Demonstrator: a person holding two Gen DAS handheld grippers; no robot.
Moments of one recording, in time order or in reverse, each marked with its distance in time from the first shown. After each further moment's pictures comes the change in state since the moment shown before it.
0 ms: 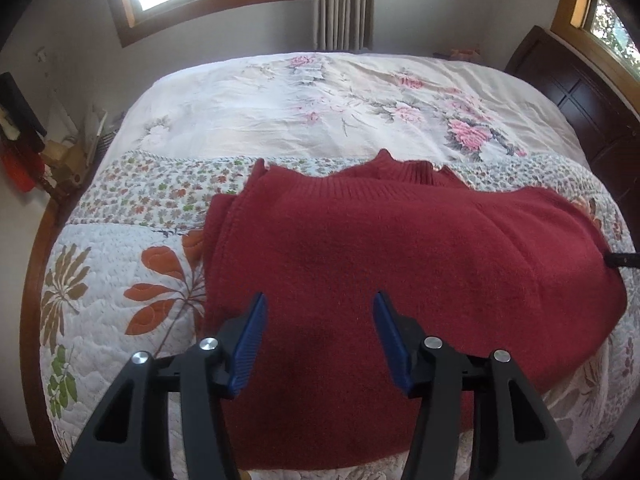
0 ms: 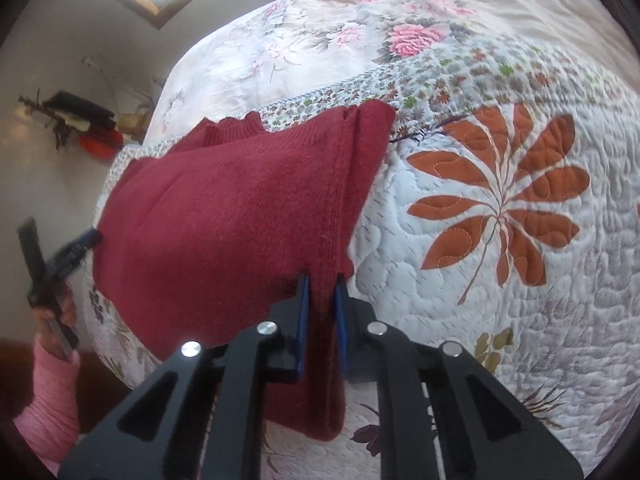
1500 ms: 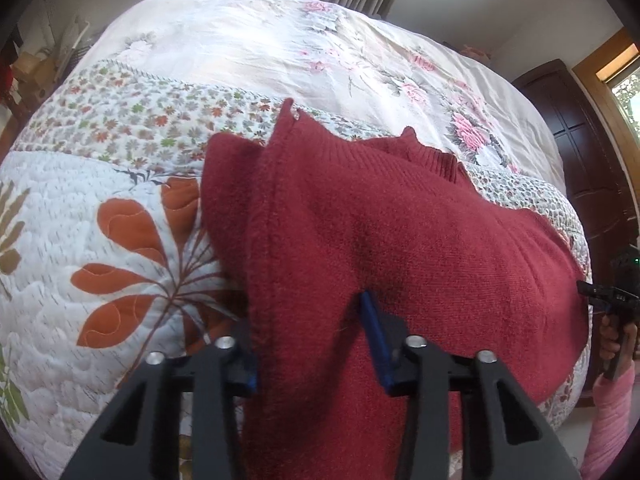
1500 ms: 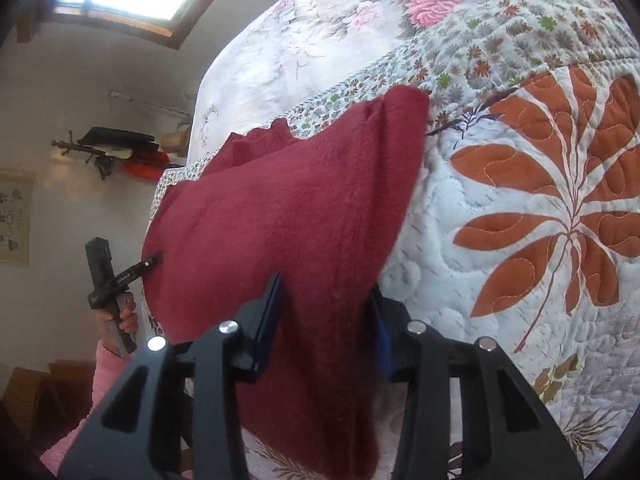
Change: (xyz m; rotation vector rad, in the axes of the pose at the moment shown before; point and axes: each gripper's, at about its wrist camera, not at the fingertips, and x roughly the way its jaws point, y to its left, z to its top) left arm 0.056 0.066 0.017 -0.215 0.174 -0.246; right arm 0.035 -0.012 0.028 0.101 0.052 0.231
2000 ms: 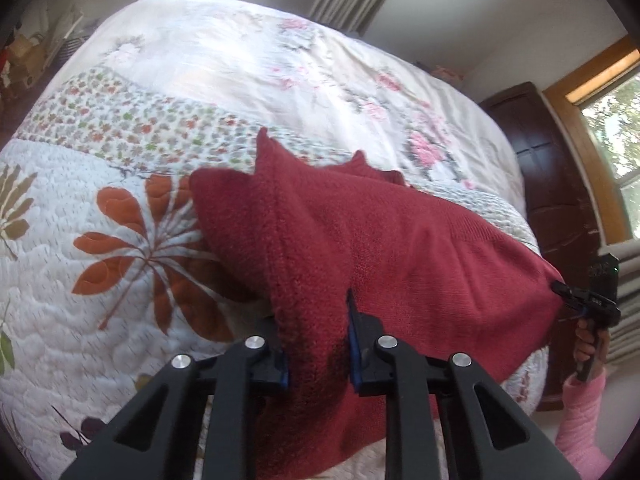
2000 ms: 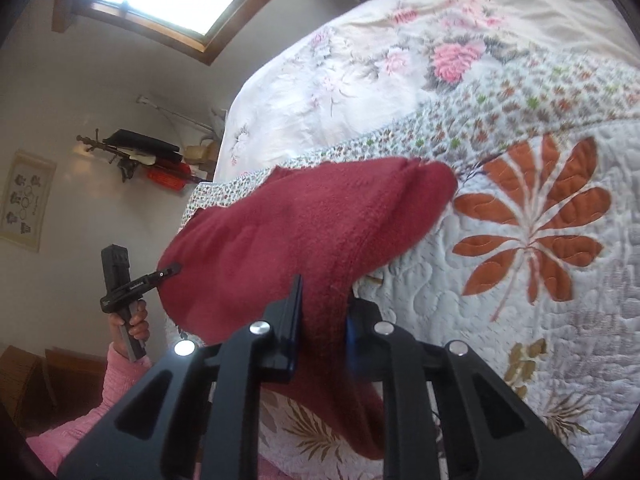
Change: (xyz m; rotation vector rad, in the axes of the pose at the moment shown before) left arm -0.058 -0.024 -0.017 -0.023 -0.041 -0.156; right arm -0.089 0.034 -0.012 -0.086 -0.116 0.038
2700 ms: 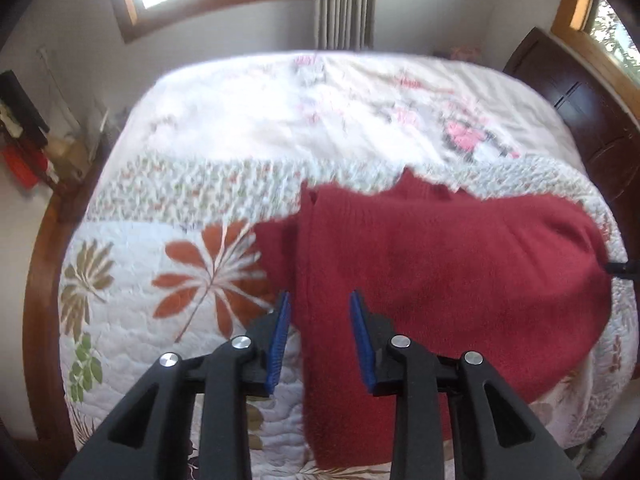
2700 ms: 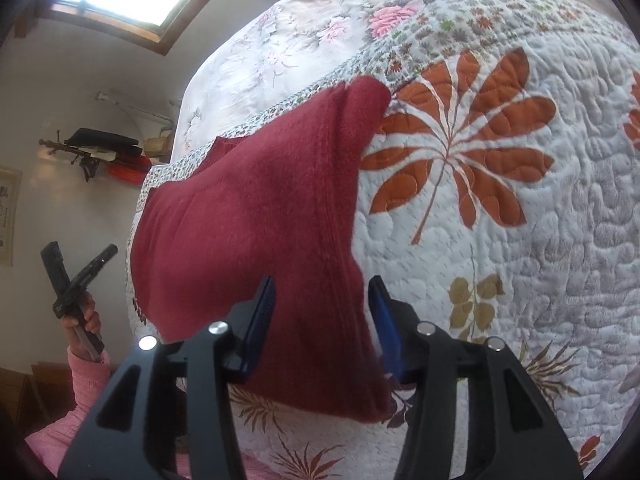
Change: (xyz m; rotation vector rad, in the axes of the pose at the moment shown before) left arm -0.015 -0.067 -0.024 0.241 -0.128 0.345; right arm 0.010 -0.062 -0.046 0.083 0.079 -0.108
